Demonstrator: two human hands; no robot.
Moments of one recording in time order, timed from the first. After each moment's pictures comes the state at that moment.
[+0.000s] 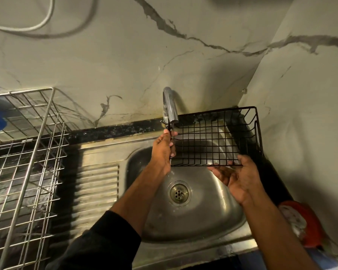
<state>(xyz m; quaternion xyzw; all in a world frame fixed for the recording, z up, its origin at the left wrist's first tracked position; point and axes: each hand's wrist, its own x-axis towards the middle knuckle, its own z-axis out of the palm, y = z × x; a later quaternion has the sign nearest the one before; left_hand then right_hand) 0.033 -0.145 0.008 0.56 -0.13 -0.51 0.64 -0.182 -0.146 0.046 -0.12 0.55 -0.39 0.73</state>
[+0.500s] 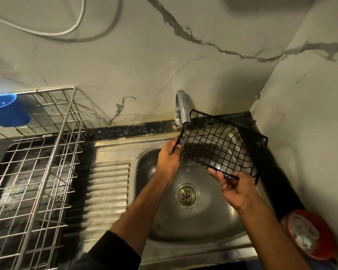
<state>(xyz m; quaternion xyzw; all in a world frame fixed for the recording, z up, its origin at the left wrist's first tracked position) 0.034 -0.103 0.015 0.66 -0.31 -0.39 0.56 -0.165 -0.133 0.025 0.00 0.48 -0.39 0.78</state>
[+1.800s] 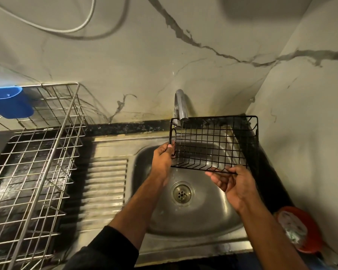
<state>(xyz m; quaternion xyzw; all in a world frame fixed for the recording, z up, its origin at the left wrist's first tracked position) 0.027 -0.093 0.009 0.62 -0.10 -0.46 0.62 -0.179 -0.117 0.042 -0.21 0.50 -0.38 0.75</state>
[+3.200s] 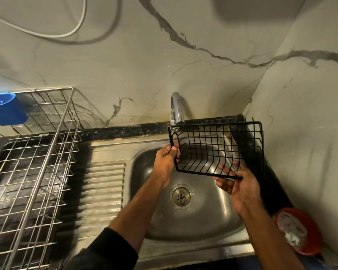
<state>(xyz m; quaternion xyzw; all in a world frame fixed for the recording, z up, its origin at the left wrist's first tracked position) 0.022 -0.103 0.010 0.61 -0.17 -0.48 0.60 -0.196 -0.123 0.032 -0.26 0.52 -0.43 0.69</state>
